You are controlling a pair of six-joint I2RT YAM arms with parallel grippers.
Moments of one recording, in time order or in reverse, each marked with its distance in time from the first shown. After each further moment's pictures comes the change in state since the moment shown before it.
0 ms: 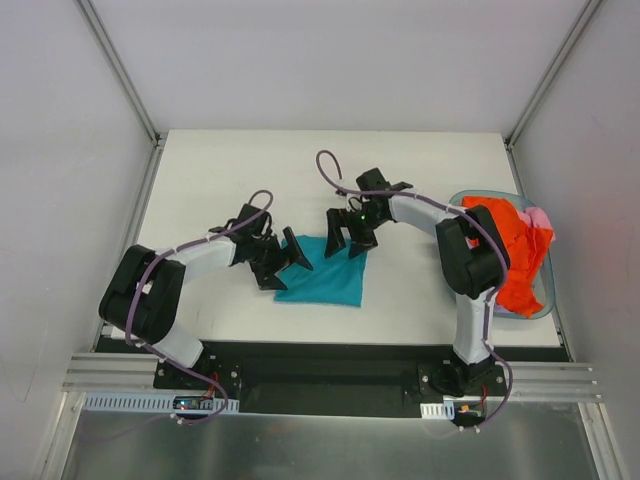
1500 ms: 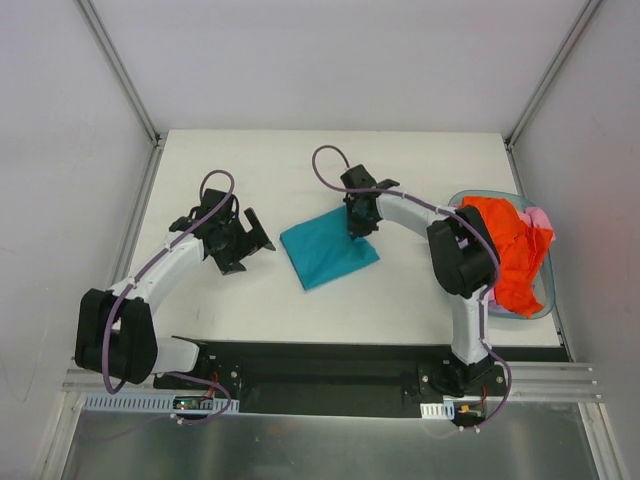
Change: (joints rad) left arm 0.126 -0.278 0.061 -0.290 -0.297 0.111; right arm 0.073 0.027 0.088 -0.002 0.698 0.214
